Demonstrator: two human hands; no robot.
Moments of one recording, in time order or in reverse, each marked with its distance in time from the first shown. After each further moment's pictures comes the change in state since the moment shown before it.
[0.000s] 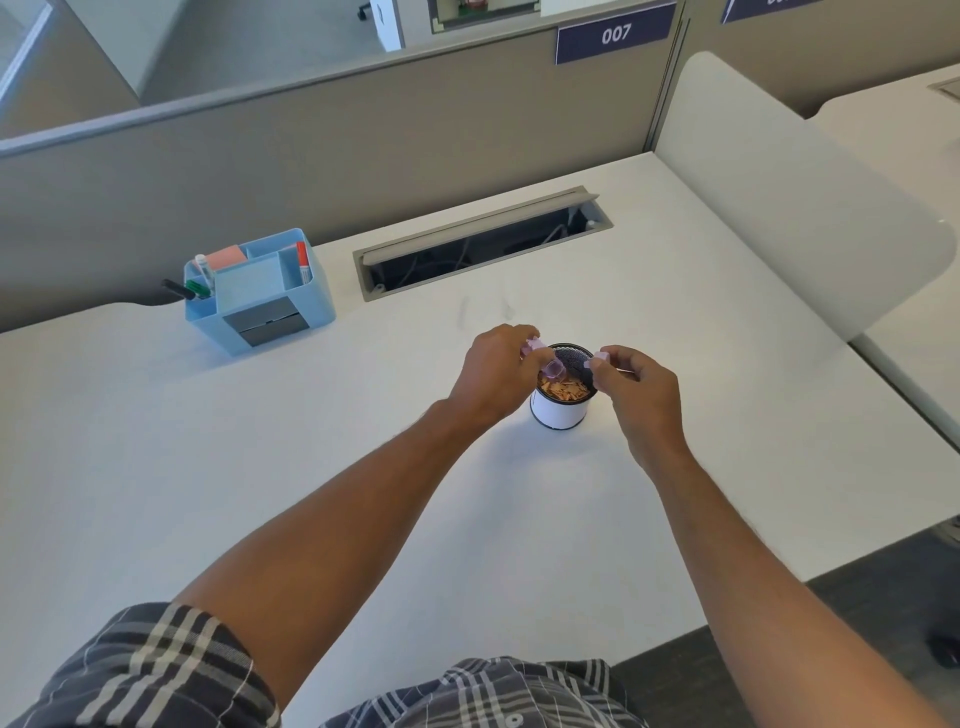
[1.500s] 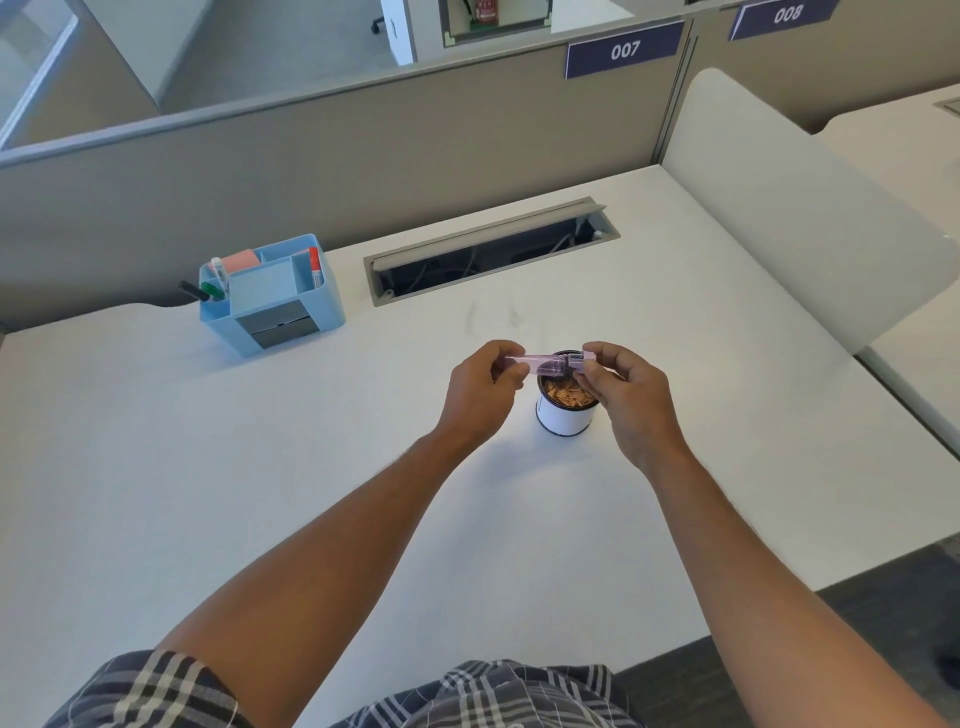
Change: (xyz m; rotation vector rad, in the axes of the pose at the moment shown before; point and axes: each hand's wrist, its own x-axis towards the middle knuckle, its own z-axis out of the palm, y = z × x) left_hand -0.027 -0.023 -0.006 -0.372 0.054 -0.175; right_hand 0.003 -0.006 0.010 0.191 -0.191 0.003
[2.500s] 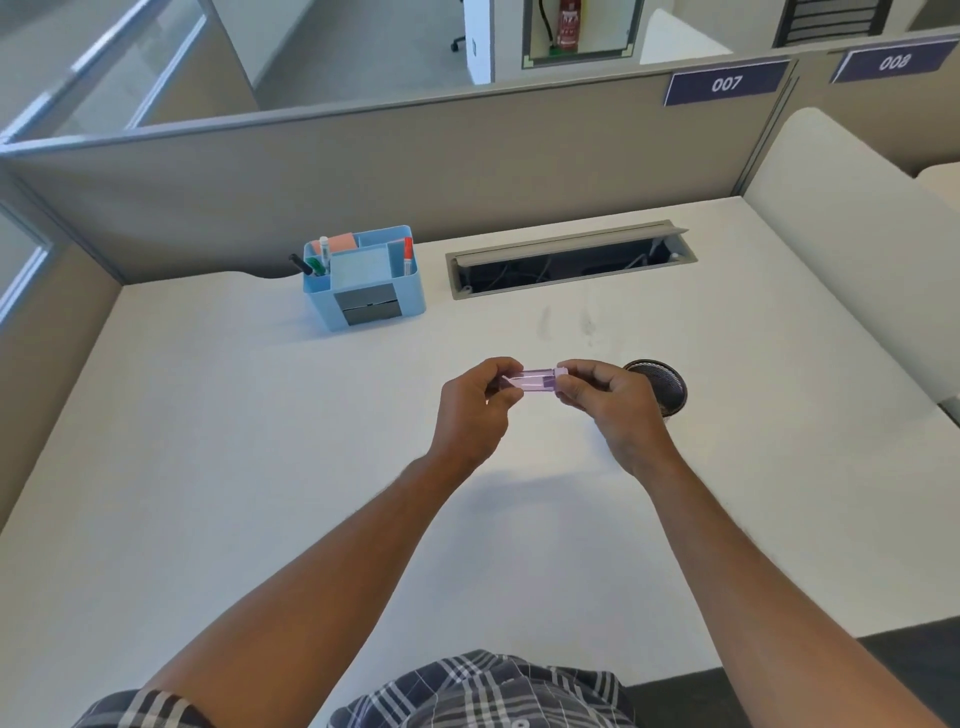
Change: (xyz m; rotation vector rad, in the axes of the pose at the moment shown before) left_hand -0.063 -0.027 -0.092 0.006 0.197 0.062; right_hand -0.043 -0.009 0.098 -0.075 -0.295 -0.063
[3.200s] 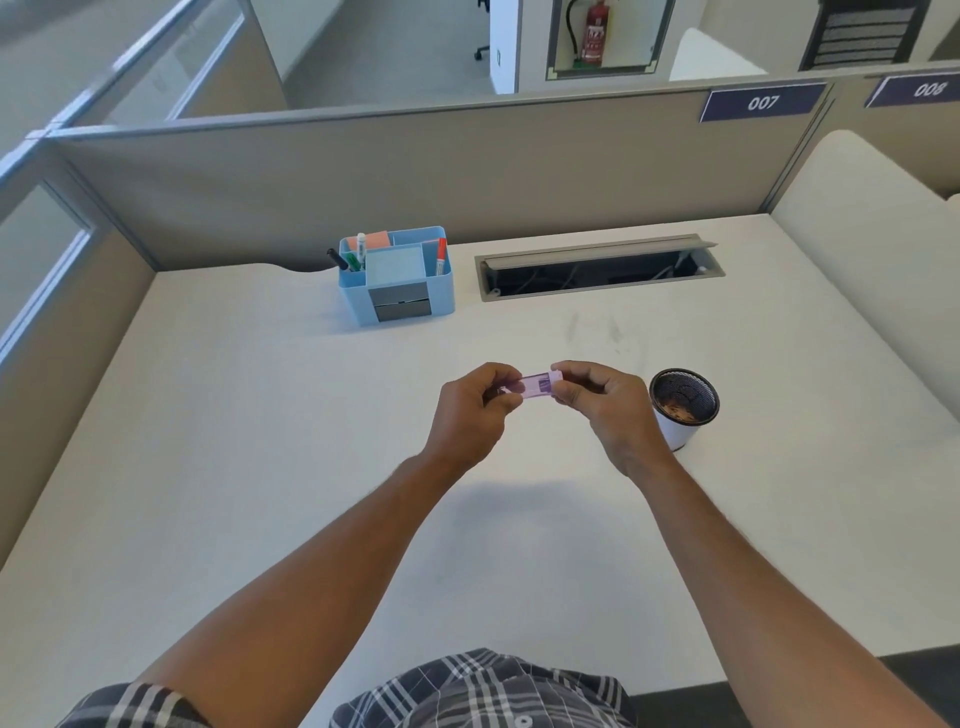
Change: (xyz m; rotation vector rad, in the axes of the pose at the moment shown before) left_hand -0.006 -0.017 -0.047 -0.022 -0.019 -0.011; right_hand 0.000 0.002 0.046 -0.067 -0.066 -0.037
